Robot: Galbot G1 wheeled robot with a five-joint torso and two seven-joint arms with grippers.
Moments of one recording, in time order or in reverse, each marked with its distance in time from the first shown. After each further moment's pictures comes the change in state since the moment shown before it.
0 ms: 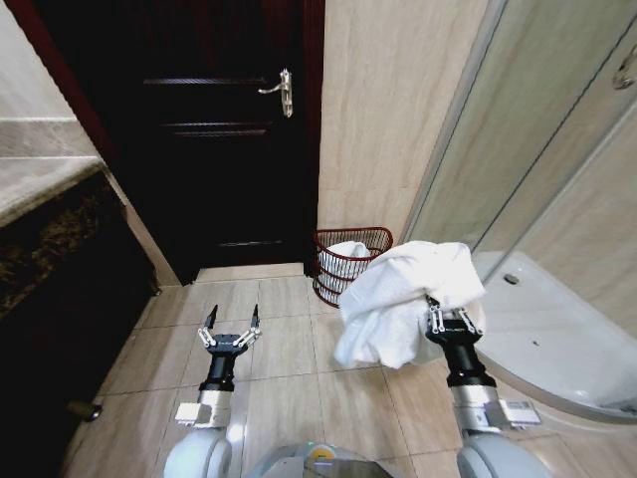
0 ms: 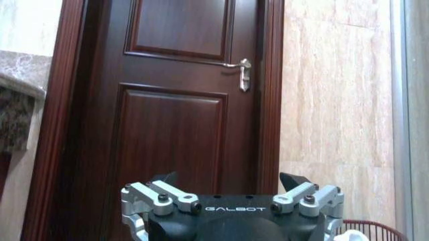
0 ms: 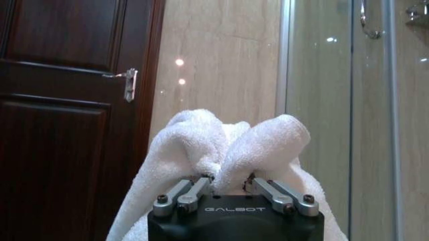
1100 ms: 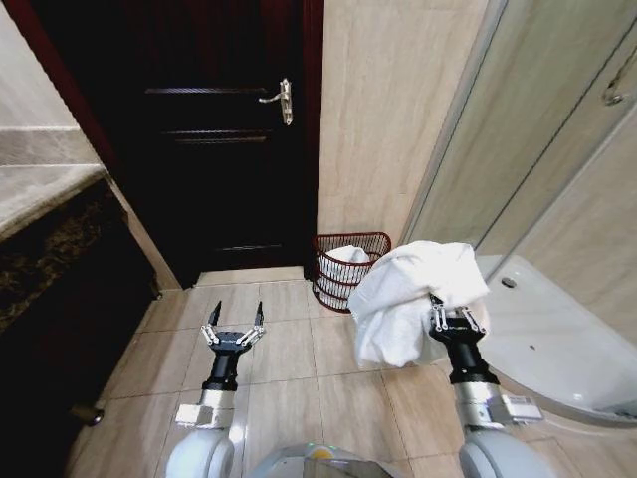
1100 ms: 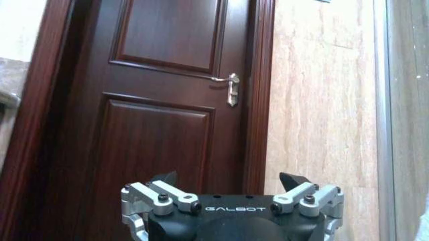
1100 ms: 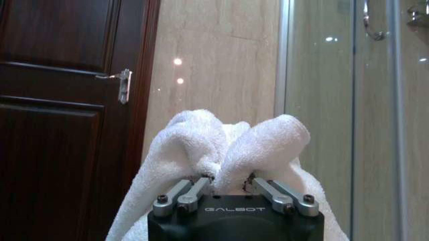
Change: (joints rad) left arm -0.002 0.009 0.031 -0.001 -0.019 -0.048 0.029; right arm 0.020 -0.008 0.014 -0.013 0.017 -0.014 -0.005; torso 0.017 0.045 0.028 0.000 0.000
